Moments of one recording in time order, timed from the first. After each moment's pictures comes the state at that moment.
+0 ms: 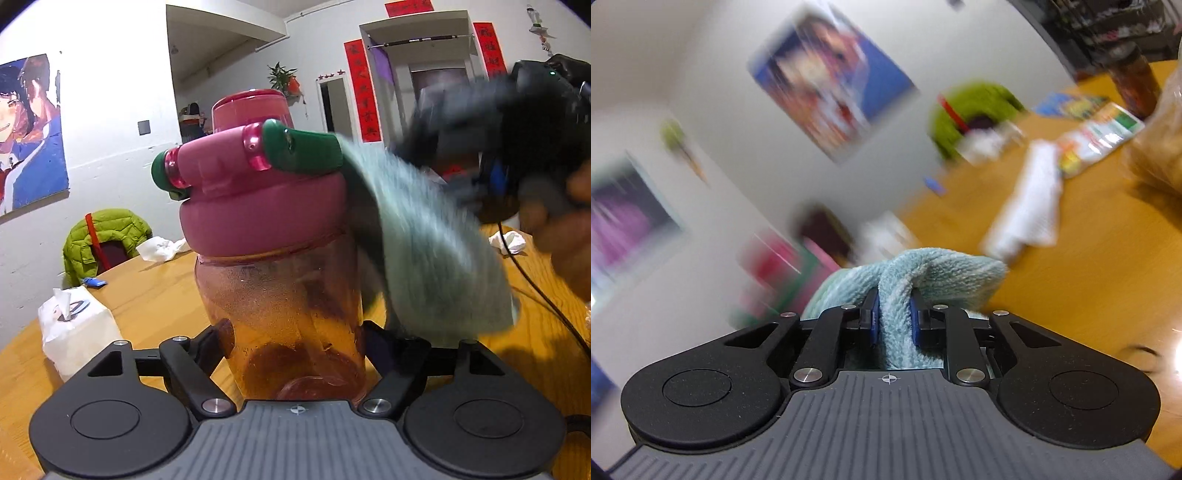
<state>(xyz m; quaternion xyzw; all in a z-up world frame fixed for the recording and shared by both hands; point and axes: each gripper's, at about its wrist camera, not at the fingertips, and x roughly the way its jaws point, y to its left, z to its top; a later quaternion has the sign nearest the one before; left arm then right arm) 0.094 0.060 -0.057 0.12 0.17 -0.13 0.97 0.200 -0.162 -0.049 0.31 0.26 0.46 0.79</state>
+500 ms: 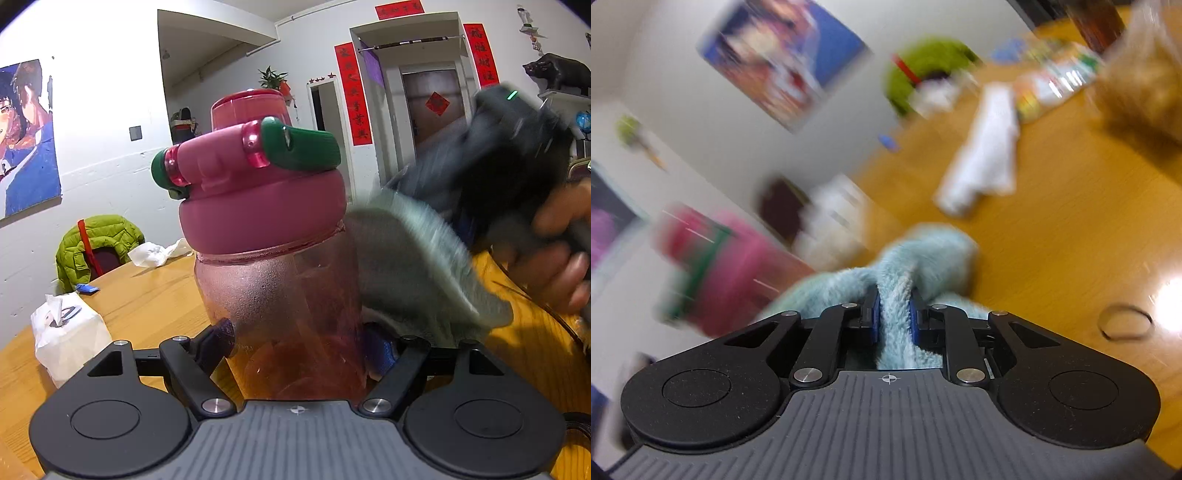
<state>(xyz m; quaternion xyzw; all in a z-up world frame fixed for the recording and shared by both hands) 0.092 0.056 -0.060 0.12 0.17 -0.14 0.97 0.217 -0.149 -0.071 0.28 0.35 0.41 0.79</state>
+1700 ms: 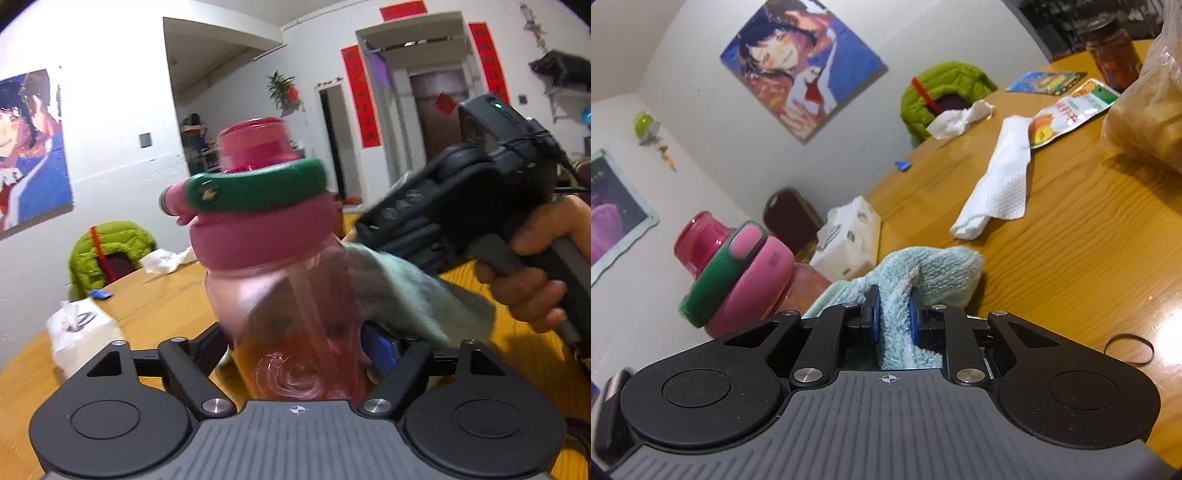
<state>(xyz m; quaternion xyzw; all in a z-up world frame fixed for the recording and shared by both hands) 0.077 0.046 -0.051 0.13 0.15 -0.13 0.97 0.215 -0.141 -0.067 0.24 0.34 0.41 0.81</state>
